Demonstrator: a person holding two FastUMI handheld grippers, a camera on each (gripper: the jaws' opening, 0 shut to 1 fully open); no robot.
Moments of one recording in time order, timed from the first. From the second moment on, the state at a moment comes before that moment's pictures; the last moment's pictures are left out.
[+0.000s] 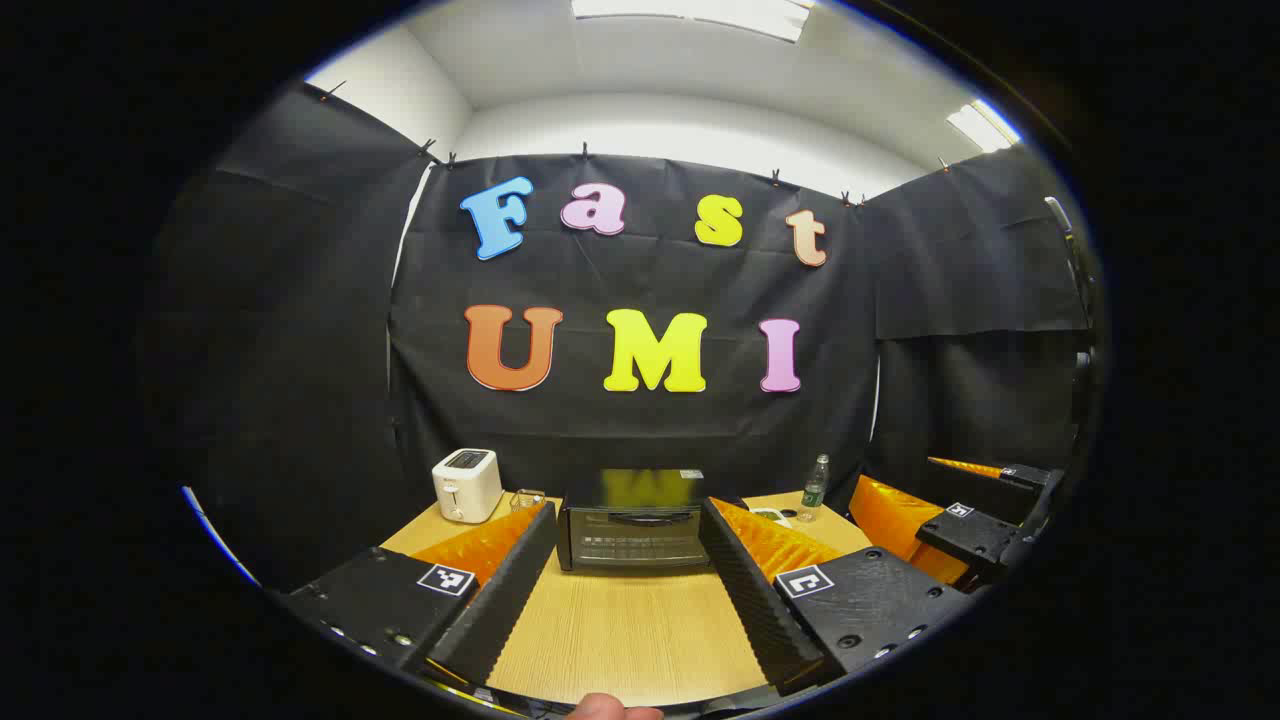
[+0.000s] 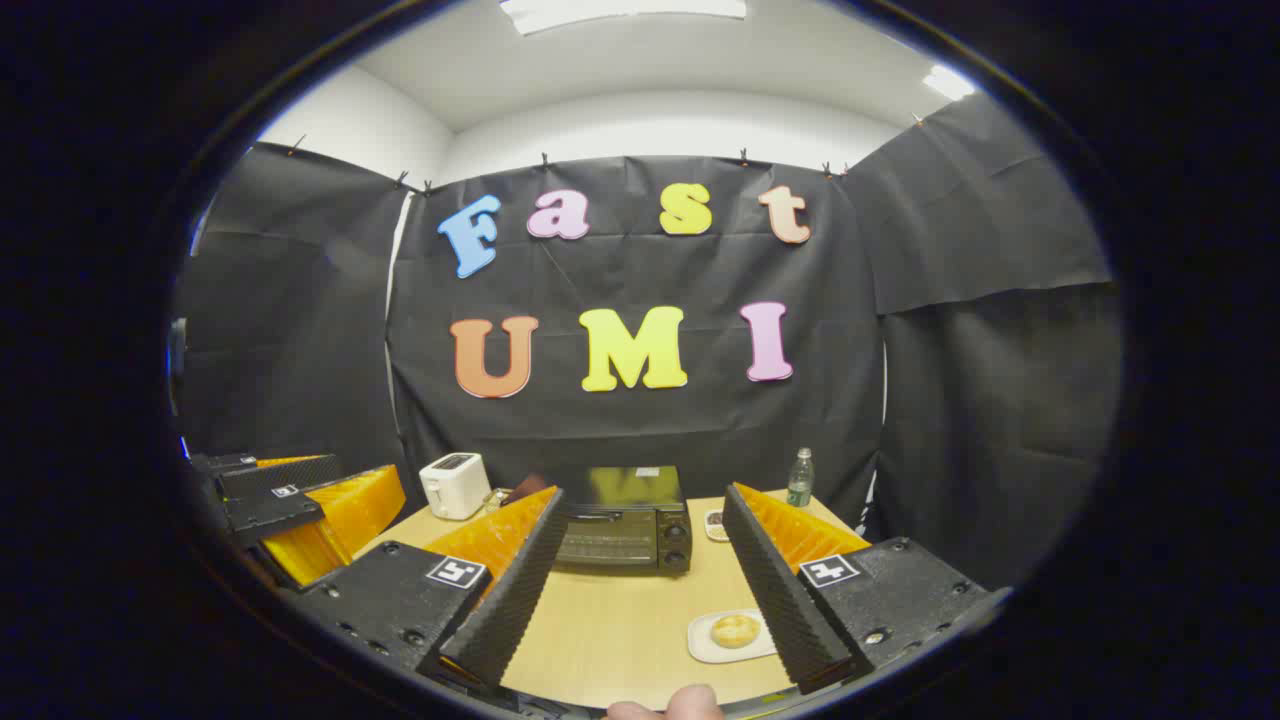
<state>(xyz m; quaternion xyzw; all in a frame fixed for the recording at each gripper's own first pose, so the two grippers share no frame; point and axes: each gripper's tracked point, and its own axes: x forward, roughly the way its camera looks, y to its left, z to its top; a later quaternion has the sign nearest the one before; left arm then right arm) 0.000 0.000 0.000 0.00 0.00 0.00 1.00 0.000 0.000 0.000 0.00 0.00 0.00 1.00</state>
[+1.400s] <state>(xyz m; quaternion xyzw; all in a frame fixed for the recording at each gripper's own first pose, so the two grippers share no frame) 0.019 -0.006 -0.017 0.00 0.03 0.01 1.00 0.017 -0.021 -0.015 0.01 0.02 0.00 1.00</state>
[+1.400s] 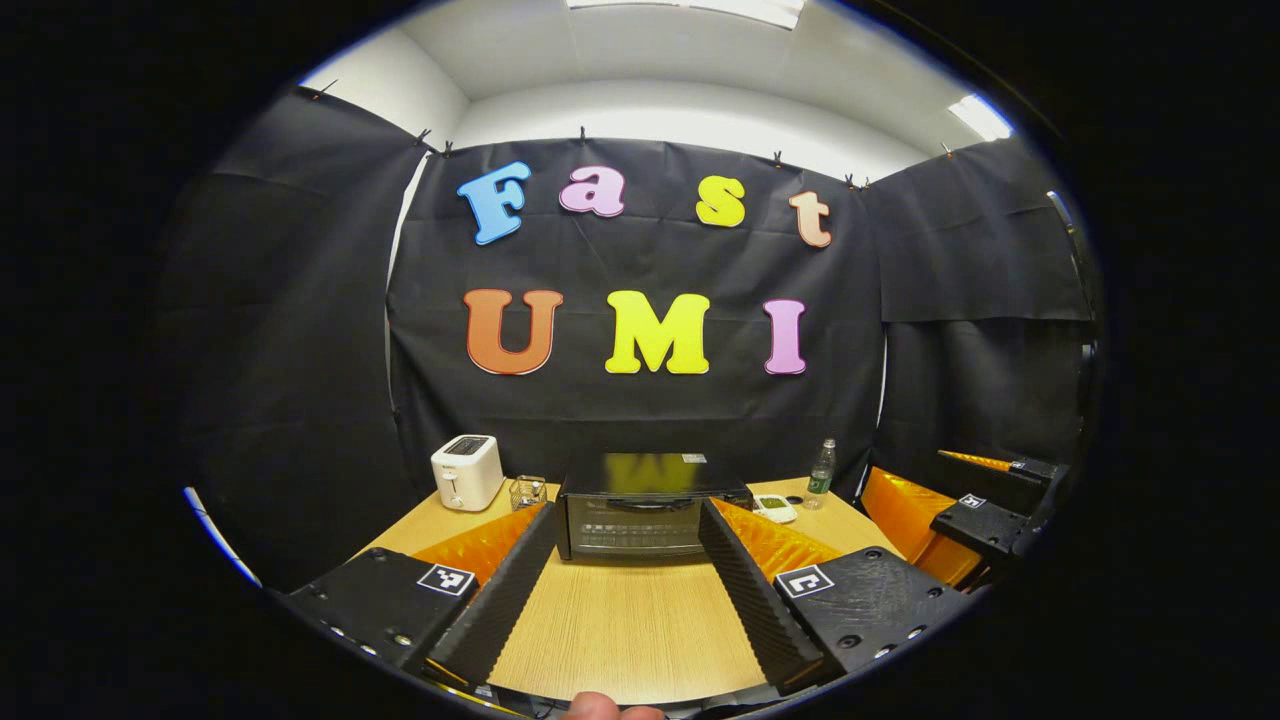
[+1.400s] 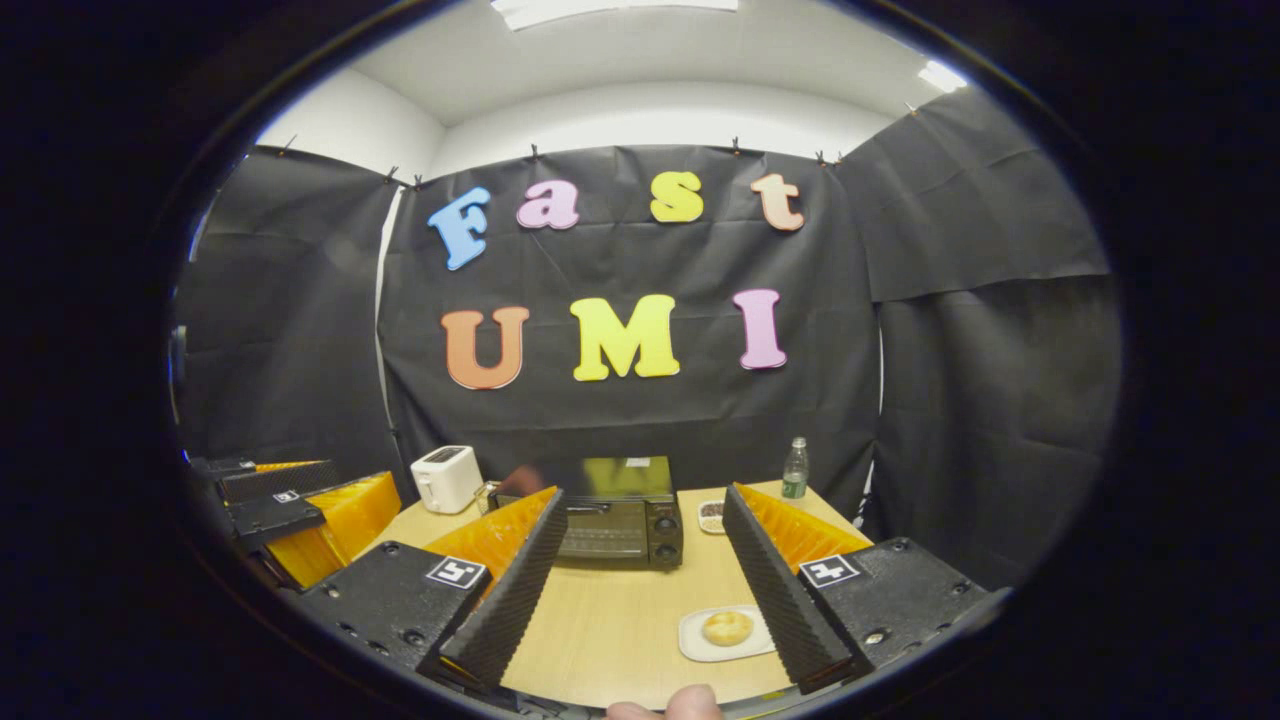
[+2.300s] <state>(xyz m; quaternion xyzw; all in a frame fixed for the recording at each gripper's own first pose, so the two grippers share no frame) 0.267 -0.029 -0.120 0.00 0.09 0.00 1.00 0.104 -0.156 -0.021 -0.04 0.07 -0.08 0.99</state>
